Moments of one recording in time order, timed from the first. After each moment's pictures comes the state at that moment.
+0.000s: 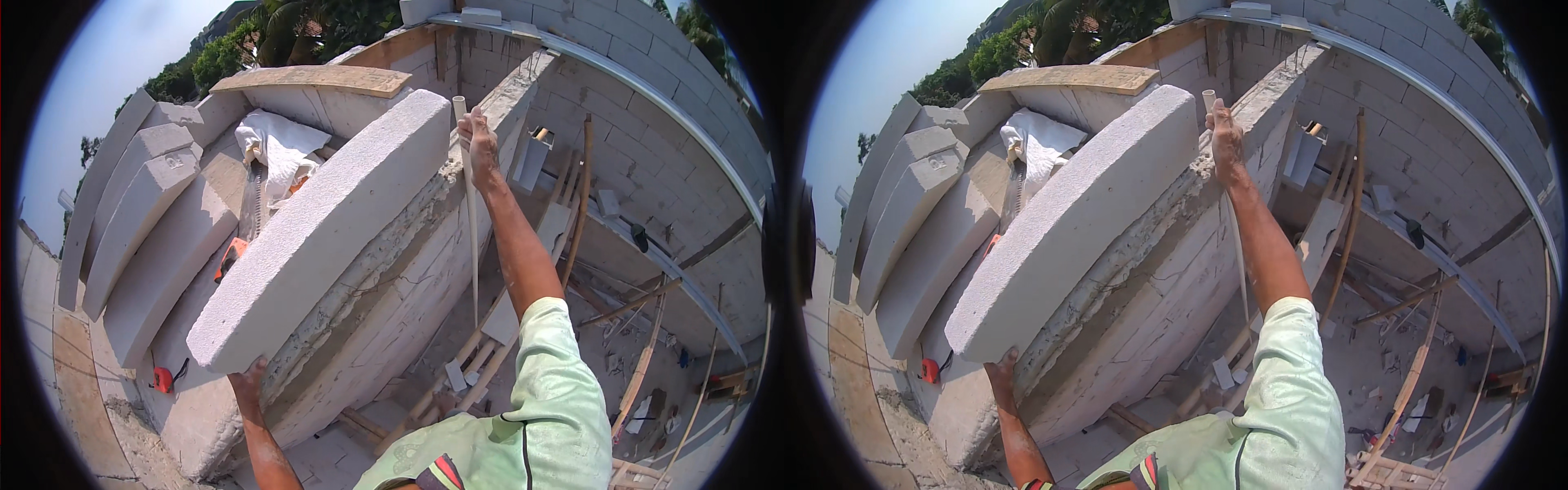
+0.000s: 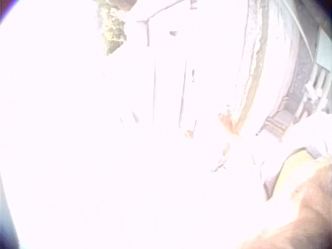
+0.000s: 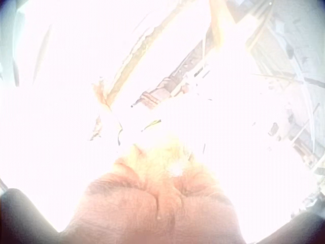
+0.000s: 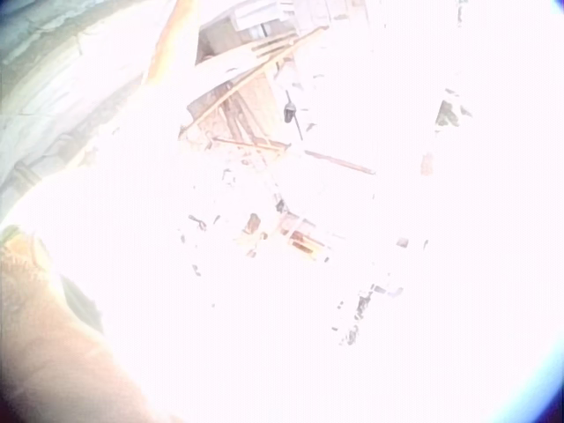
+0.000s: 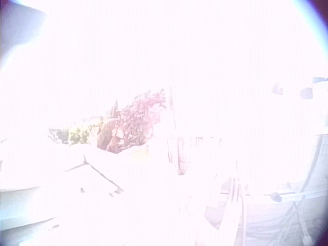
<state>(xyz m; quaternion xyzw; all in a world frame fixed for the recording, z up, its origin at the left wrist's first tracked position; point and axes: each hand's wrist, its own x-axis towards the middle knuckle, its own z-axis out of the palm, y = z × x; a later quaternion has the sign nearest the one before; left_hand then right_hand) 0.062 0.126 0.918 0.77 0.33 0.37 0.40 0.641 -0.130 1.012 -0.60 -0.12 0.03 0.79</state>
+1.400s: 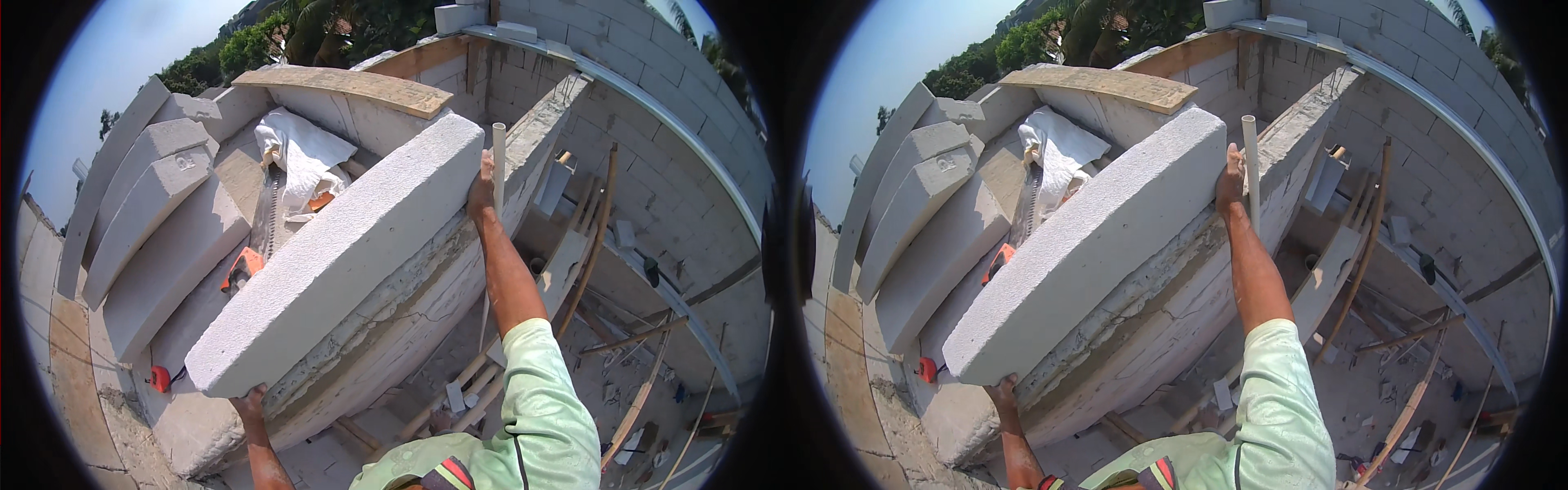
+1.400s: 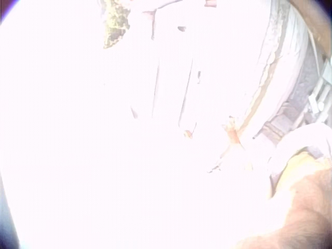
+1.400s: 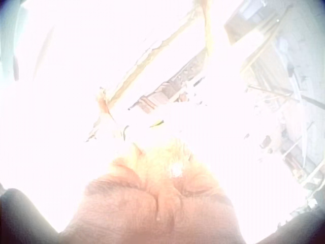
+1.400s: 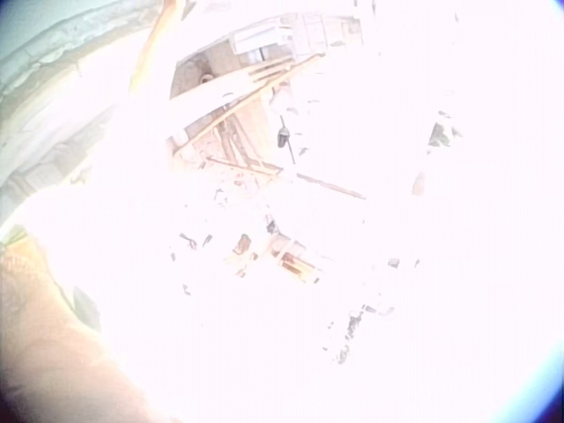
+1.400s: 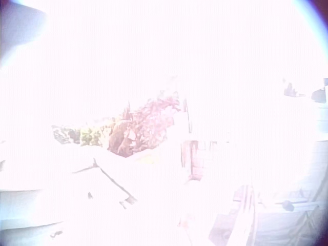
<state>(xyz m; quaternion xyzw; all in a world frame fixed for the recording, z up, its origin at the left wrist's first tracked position) 0.037 0.127 0.885 0.66 0.42 0.41 0.47 0.676 -0.056 0.925 -0.57 -0.12 -0.02 0.81</state>
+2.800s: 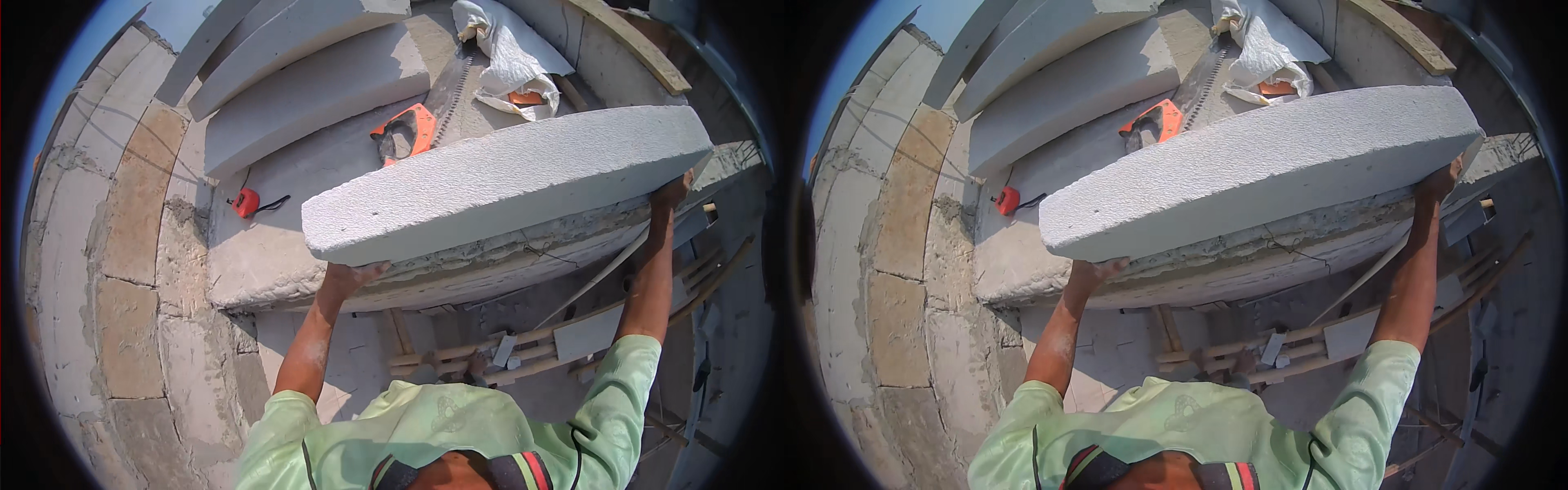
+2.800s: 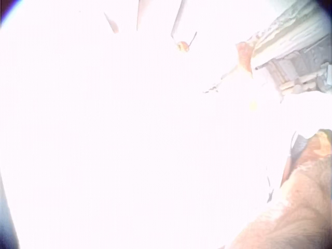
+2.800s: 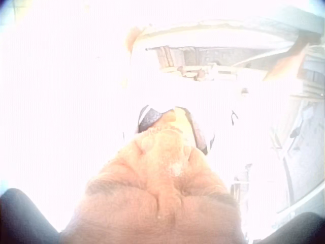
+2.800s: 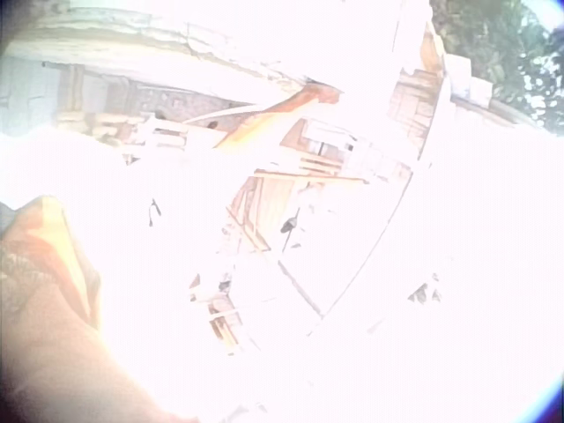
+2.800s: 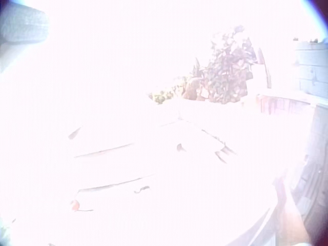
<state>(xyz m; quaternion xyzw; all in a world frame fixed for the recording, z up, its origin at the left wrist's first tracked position) 0.057 0.098 0.931 0.87 0.34 0.29 0.23 0.724 -0.062 0.882 -0.68 -0.28 -0.21 0.65</state>
